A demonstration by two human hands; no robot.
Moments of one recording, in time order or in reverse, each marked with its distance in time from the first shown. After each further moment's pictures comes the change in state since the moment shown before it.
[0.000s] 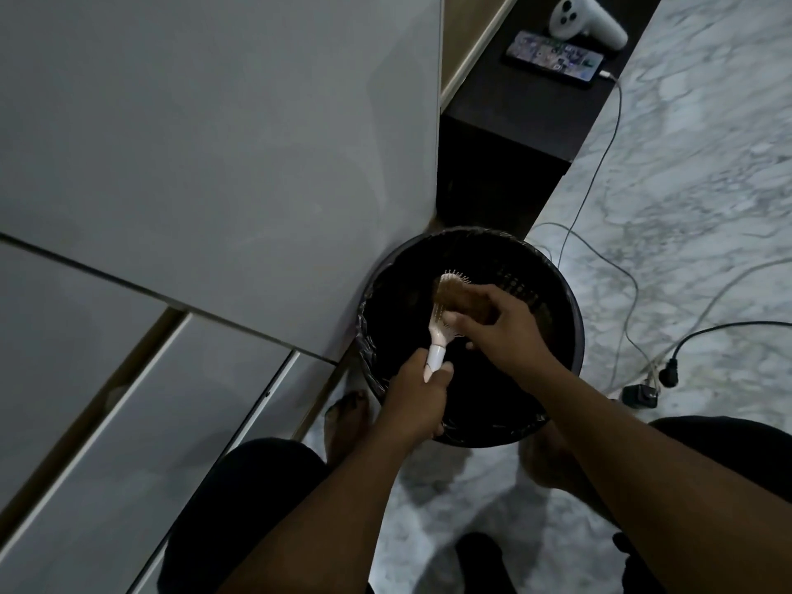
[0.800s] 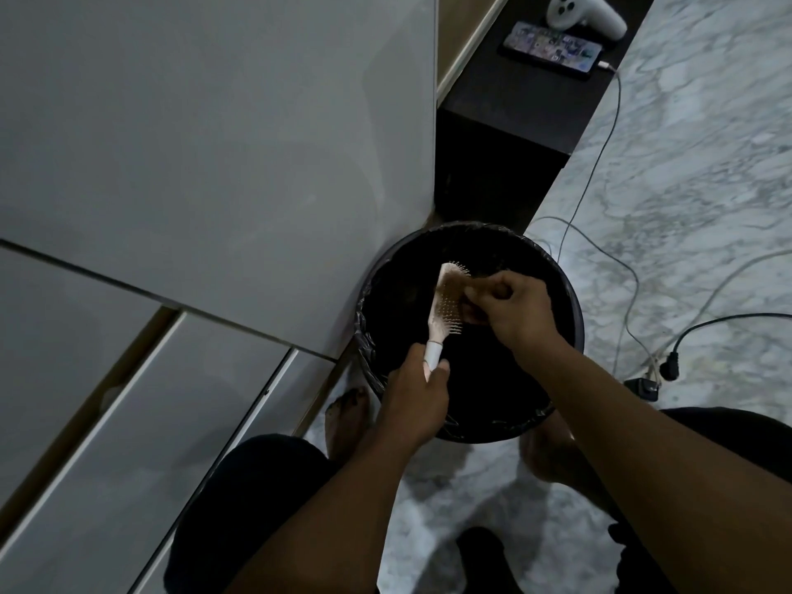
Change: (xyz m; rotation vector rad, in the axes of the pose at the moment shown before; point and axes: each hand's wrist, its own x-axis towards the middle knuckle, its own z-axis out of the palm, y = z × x) left_hand -0.001 -0.007 0.004 0.203 0.129 0.119; right_hand 0.017 -0.005 -0.004 0.202 0.168 0.116
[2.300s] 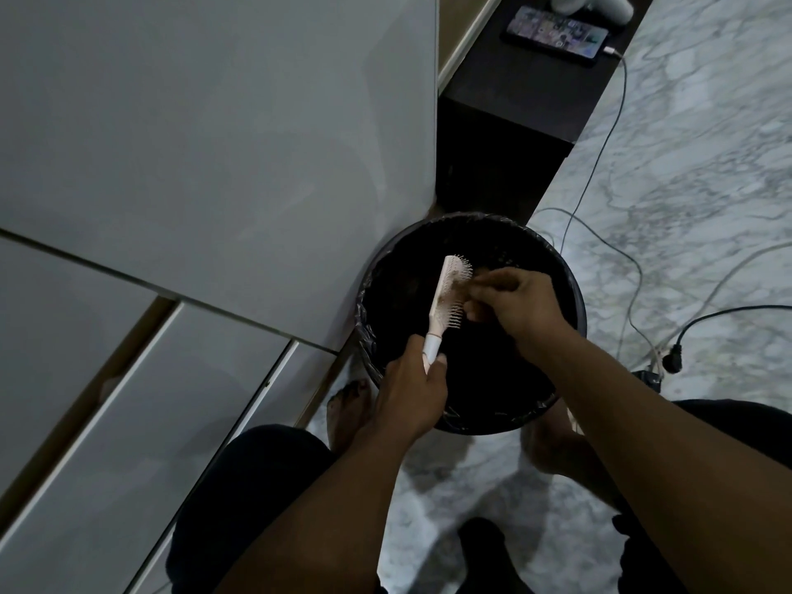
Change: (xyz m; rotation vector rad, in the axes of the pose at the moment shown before) left_hand 0.006 -0.015 0.001 0.107 0.025 0.039; right_hand -0.006 -0.010 -0.004 0.142 -0.069 0.146
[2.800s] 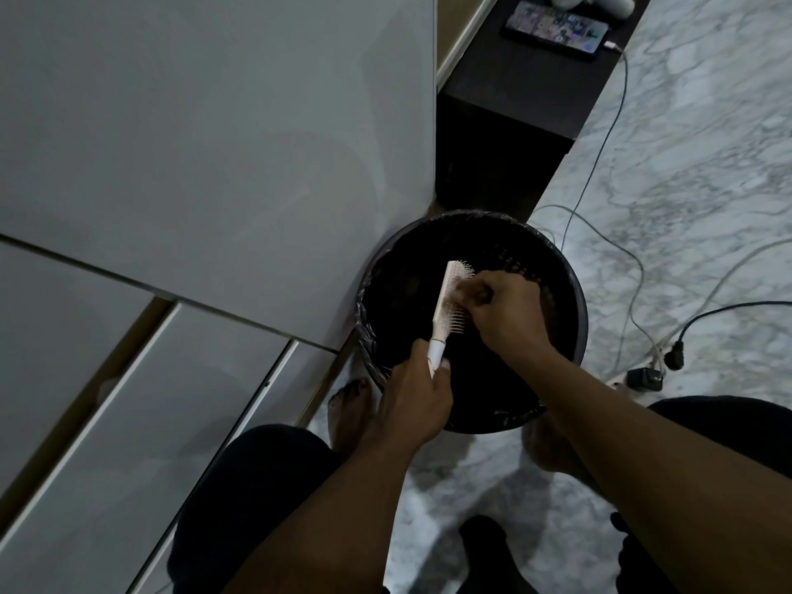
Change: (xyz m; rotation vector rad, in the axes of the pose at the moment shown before) left_hand -0.005 -0.004 0.008 0.049 0.010 0.041; right_hand -0.006 0.014 0.012 -0.625 0.113 -0.534
